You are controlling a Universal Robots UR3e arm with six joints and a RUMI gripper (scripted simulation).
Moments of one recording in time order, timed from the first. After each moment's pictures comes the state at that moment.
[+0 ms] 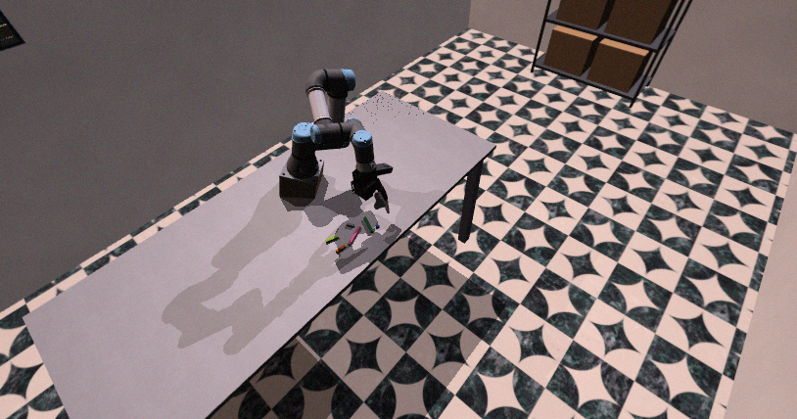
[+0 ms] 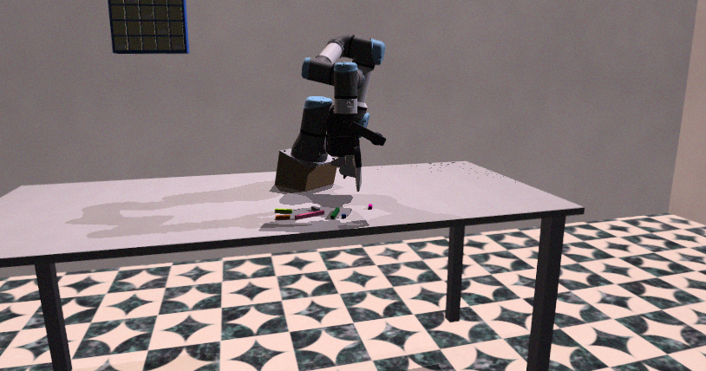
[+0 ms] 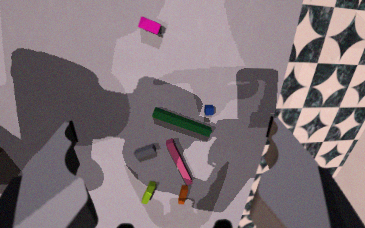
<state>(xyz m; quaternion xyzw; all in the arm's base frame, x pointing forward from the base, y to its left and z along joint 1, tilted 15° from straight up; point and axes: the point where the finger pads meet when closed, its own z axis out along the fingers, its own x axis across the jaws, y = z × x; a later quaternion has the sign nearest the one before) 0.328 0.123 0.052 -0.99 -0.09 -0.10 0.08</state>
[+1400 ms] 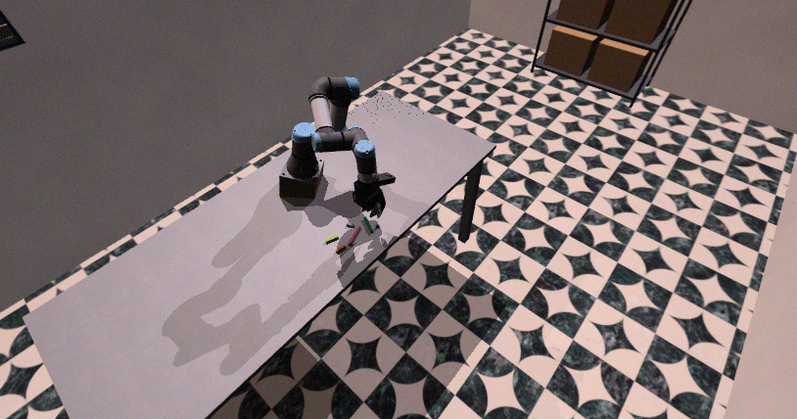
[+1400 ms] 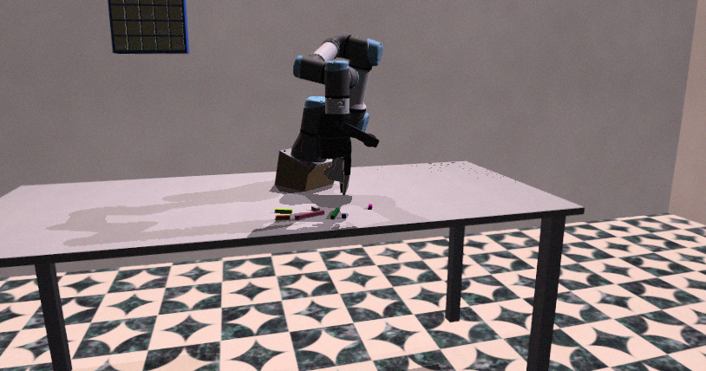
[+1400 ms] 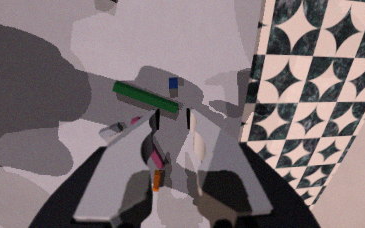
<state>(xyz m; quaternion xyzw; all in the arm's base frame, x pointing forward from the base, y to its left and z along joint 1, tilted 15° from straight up) 0.377 0.096 0.060 -0.99 -0.08 -0.10 0.08</state>
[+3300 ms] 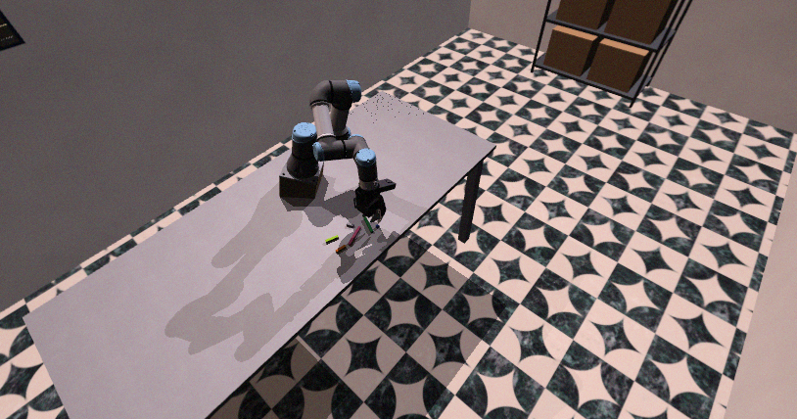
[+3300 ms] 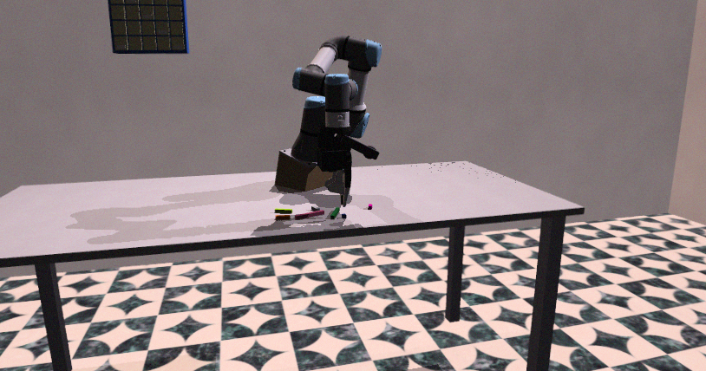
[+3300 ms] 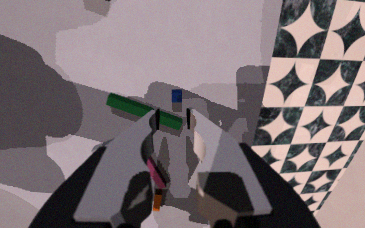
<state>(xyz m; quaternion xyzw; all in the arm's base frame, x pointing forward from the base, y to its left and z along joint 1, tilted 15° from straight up) 0.380 0.103 0.027 -0.99 -0.09 -0.09 0.09</state>
